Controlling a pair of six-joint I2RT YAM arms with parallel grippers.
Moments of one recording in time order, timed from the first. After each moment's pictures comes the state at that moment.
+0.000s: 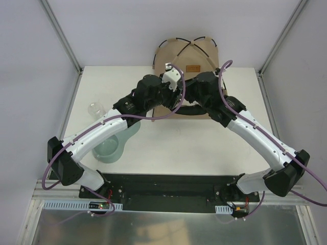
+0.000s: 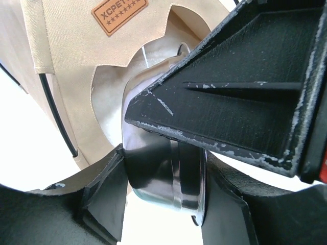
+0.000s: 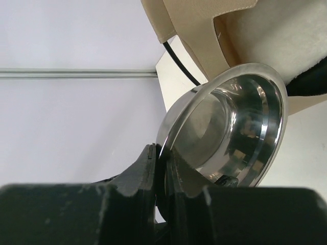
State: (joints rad) left arm -0.81 1.46 1.41 -0.27 -0.06 0.04; right arm 0.75 1.37 1.44 -0.46 0.34 1.39
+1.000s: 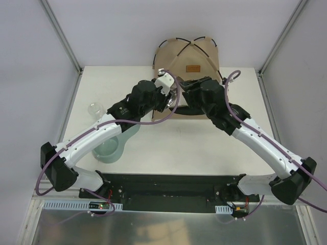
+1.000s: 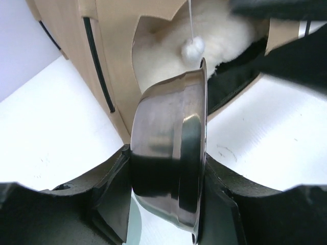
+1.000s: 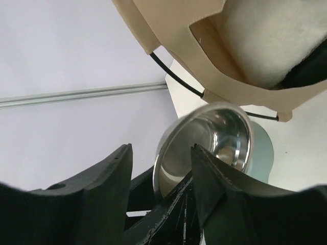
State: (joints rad) left arm -0.80 1.38 1.31 -0.29 -0.20 0.11; right arm 0.75 1.30 1.31 -0.41 0.39 1.55
